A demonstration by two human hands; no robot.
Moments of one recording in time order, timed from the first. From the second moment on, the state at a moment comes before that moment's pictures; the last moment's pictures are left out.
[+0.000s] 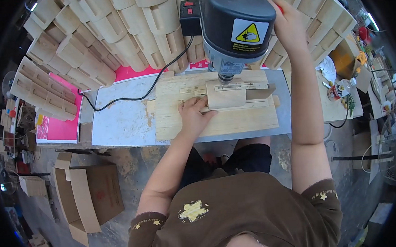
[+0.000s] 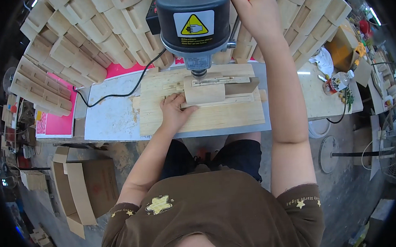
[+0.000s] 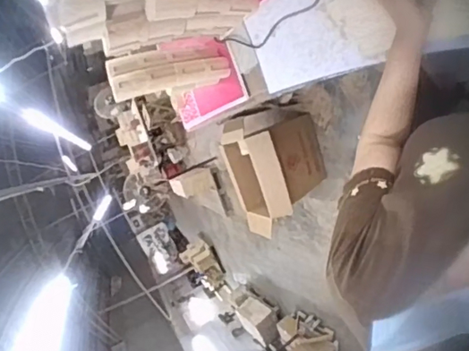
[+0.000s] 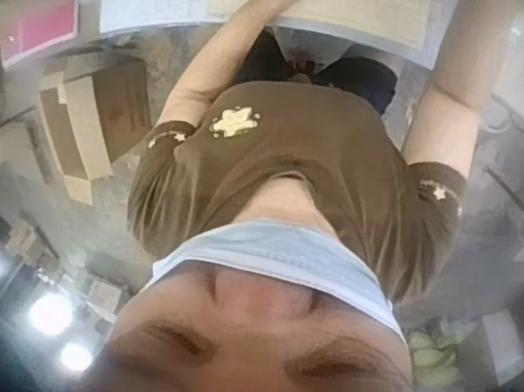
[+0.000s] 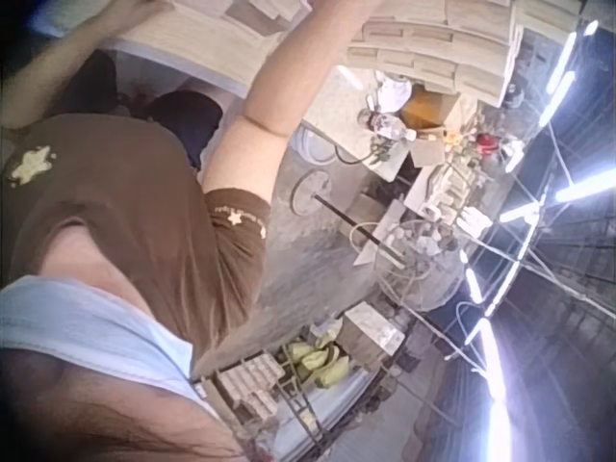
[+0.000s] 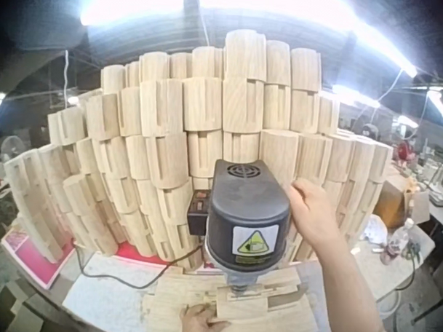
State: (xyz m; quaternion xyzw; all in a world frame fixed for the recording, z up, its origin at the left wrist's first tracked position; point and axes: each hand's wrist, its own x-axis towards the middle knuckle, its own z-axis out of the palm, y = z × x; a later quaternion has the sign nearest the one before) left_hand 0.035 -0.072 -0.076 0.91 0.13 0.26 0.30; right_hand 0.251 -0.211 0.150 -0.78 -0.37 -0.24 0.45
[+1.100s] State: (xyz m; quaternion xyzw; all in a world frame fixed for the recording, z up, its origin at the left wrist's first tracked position) left_hand -0.162 0.098 0.002 0.82 0.40 0.29 0.30; right_hand 0.089 -0.306 -0.043 -0.71 -0.11 0.38 0.57
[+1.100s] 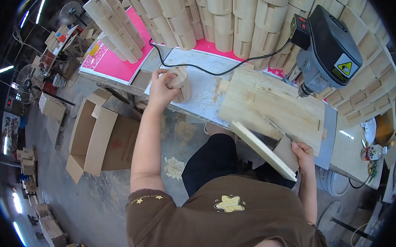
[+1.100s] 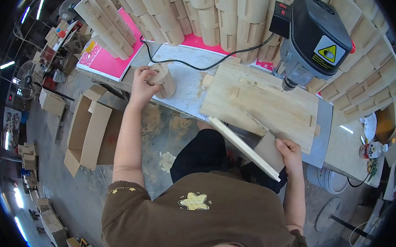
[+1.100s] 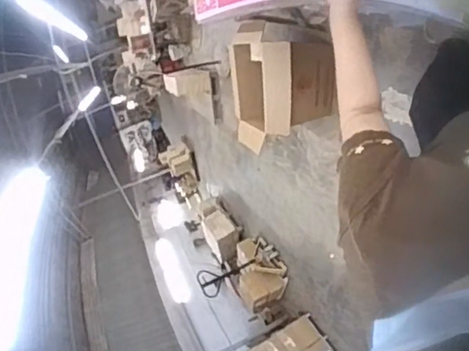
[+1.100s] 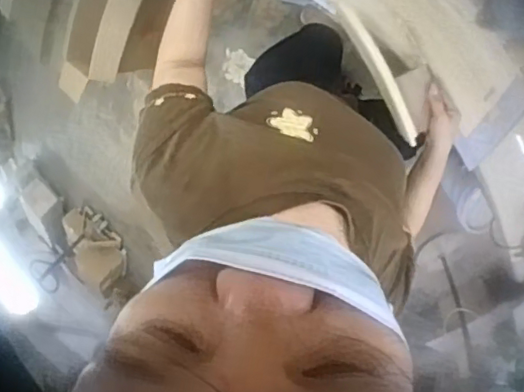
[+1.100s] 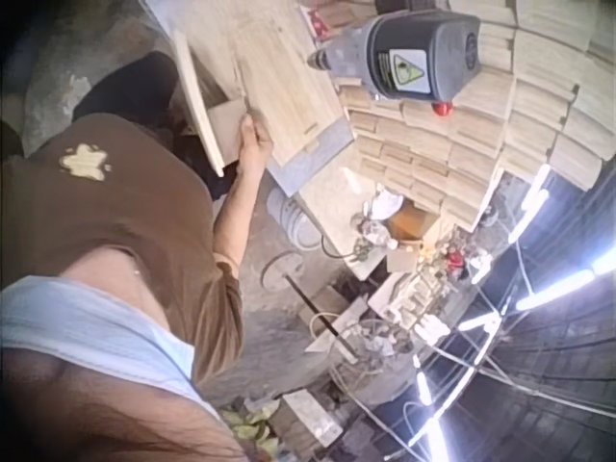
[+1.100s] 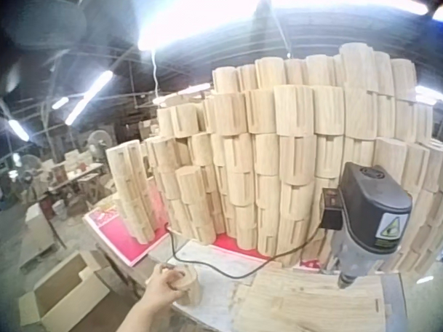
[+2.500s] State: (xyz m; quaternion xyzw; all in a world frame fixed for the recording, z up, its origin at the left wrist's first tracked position) left_hand -0.262 0.469 0.090 0.54 0.56 0.62 0.09; right_hand 0.049 -0.145 -0.002 -0.63 -0.36 0.38 0.57
